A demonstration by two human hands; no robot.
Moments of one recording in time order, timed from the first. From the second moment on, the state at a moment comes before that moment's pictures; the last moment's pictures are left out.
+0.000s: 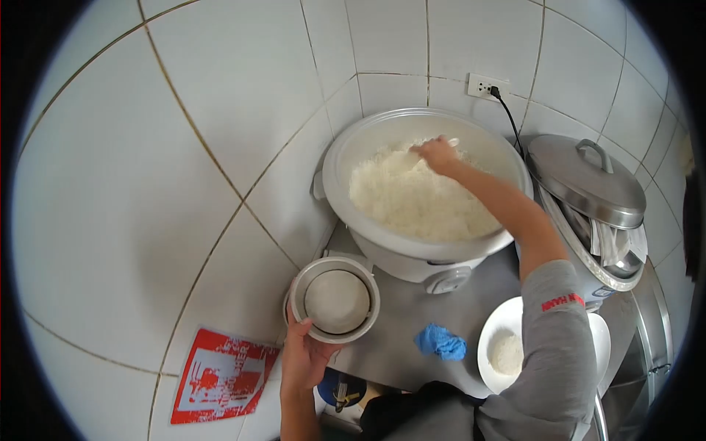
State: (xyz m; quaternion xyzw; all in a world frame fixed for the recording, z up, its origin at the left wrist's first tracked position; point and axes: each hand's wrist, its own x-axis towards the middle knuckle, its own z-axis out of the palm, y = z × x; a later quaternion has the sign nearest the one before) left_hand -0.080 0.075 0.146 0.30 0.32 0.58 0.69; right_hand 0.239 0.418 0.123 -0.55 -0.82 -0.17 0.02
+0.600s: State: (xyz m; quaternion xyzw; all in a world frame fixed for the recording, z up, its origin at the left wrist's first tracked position) left_hand -0.042 0.203 0.211 0.44 0.33 0.54 0.63; right_hand 0.312 0.309 0.140 -0.41 -0.88 0.22 -0.10
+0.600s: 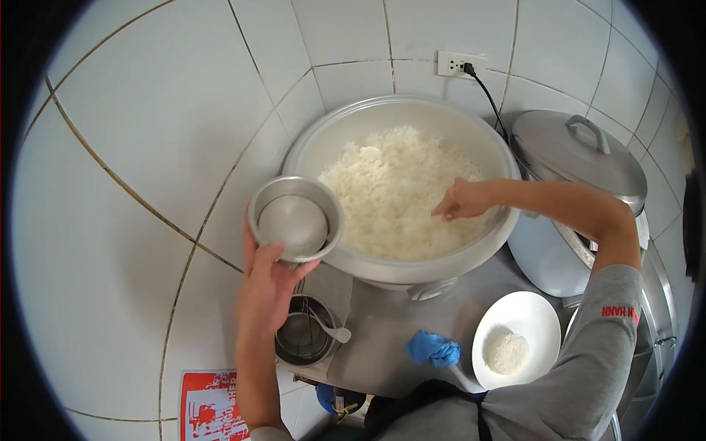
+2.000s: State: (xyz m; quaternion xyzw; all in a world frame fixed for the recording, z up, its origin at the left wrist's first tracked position) left_hand -0.003 0.279 0.192 0.43 0.32 0.48 0.69; right_hand 0.325 0.311 0.144 -0.60 -0.79 0.05 -0.12
